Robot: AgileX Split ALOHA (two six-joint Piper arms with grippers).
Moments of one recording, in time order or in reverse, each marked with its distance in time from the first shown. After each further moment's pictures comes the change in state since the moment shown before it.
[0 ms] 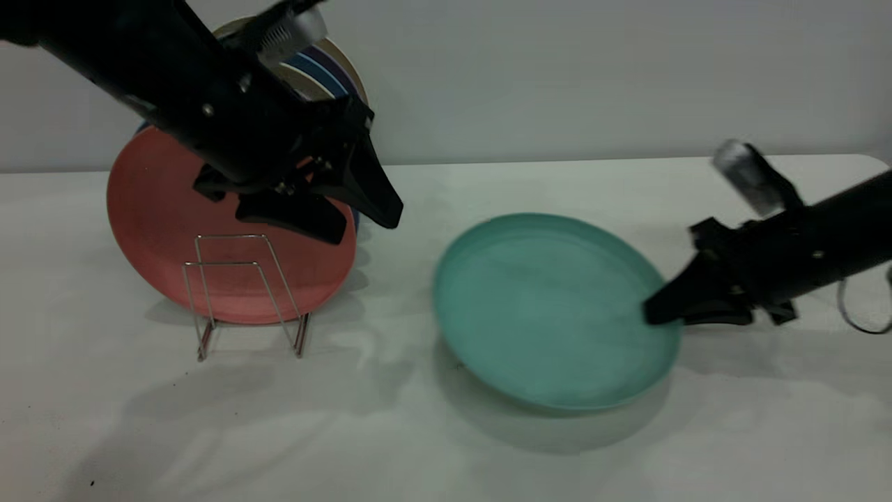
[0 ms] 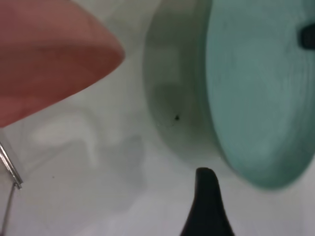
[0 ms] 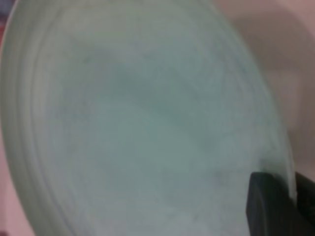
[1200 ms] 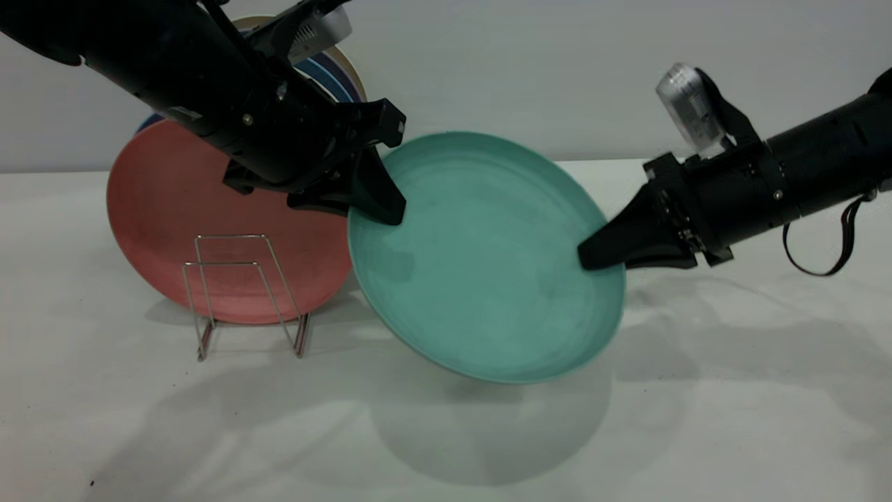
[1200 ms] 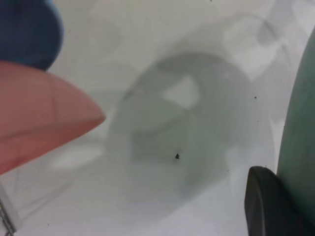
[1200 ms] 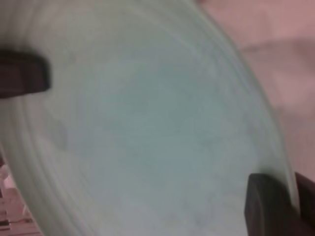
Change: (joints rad) left arm -0.056 0.015 -0.001 -0.109 -0.108 0.106; right arm 0.097 -0.122 0.002 0.027 0.128 -0.036
